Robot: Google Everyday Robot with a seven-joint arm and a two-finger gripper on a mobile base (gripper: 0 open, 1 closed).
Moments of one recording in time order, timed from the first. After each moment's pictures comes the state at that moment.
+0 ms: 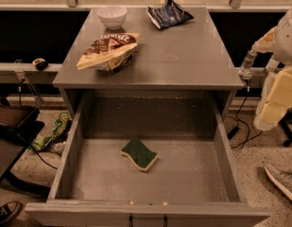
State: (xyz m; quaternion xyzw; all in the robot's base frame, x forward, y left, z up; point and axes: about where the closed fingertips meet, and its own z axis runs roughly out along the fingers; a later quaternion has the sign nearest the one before) arm 0.438 -0.217 0.976 -0.60 0.78 -0.03 0.16
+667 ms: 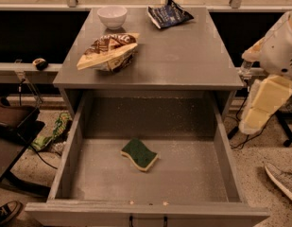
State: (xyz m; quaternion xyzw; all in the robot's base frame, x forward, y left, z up) arm 0.446 -0.204 0.954 -0.59 0.79 -0.01 0.17
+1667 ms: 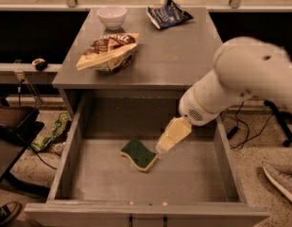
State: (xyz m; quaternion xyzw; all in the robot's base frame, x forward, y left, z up) arm 0.495 -0.088 0.794 -0.50 0.83 0.11 0.22
